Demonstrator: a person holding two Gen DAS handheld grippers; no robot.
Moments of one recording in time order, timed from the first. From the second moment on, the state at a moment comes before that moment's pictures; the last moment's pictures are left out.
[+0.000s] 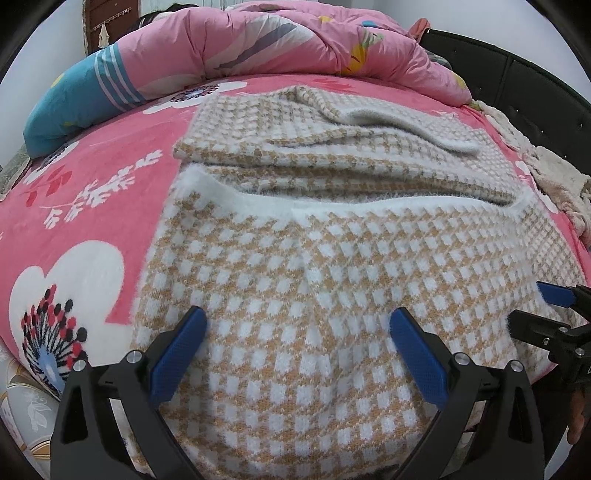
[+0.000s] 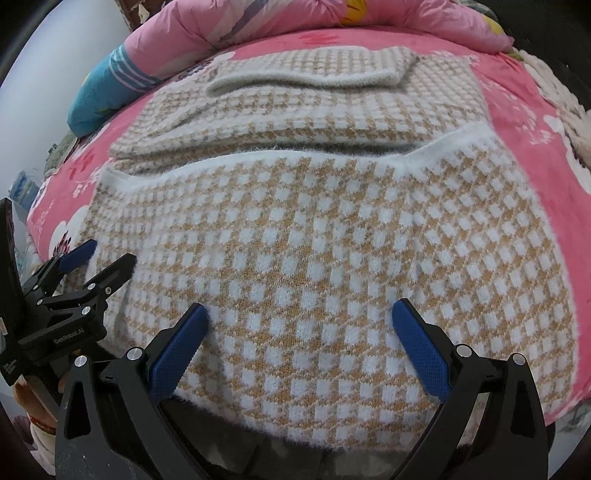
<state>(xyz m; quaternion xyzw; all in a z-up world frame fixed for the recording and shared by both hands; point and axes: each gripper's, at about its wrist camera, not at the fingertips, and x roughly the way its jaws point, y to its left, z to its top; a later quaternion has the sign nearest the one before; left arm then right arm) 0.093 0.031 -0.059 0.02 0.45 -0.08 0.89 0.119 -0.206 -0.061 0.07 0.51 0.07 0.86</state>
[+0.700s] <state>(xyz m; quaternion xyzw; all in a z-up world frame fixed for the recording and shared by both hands) 0.095 0.025 -0.064 0.02 0.46 -0.06 0.89 0.107 -0.208 -0.067 0.07 0.50 0.08 0.86</state>
